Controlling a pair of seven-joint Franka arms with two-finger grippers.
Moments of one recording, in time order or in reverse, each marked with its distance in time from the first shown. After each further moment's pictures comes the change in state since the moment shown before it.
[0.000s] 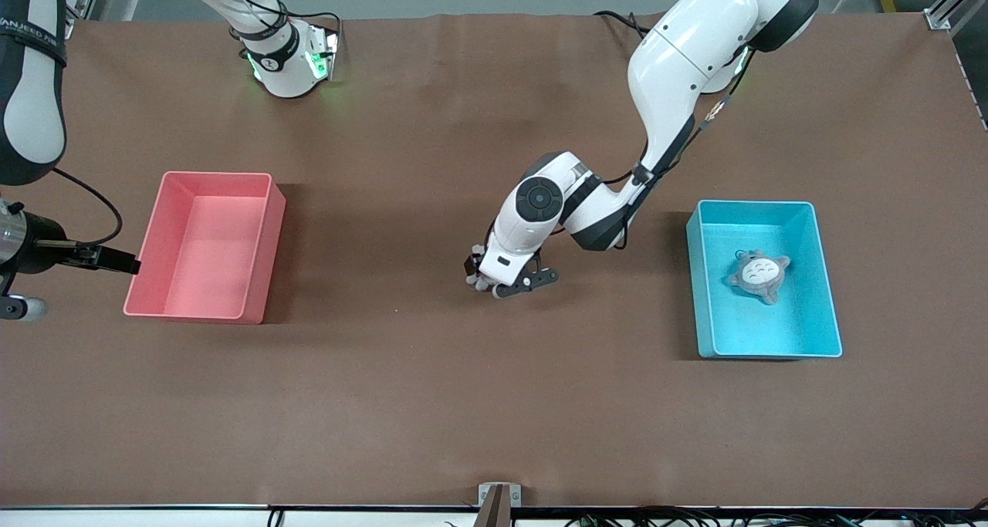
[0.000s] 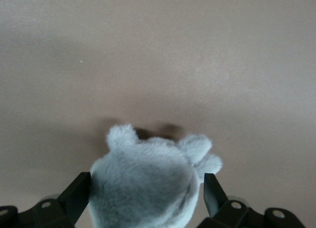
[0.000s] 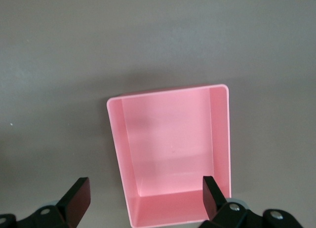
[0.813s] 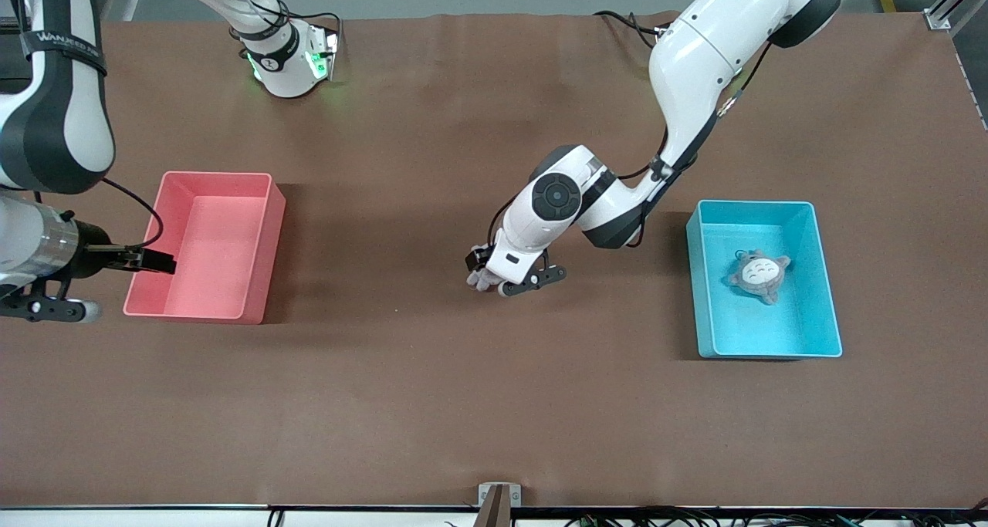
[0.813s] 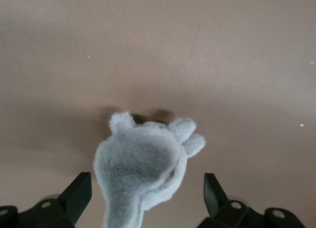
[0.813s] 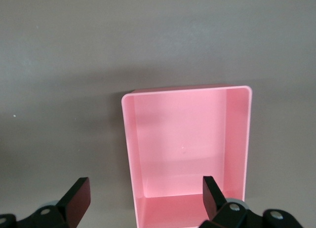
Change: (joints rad) left arm 0.113 -0.040 -0.118 -0.023 0.002 -0.065 0.015; right arm 0.050 0.003 -0.007 -0.038 -0.001 0.051 0.000
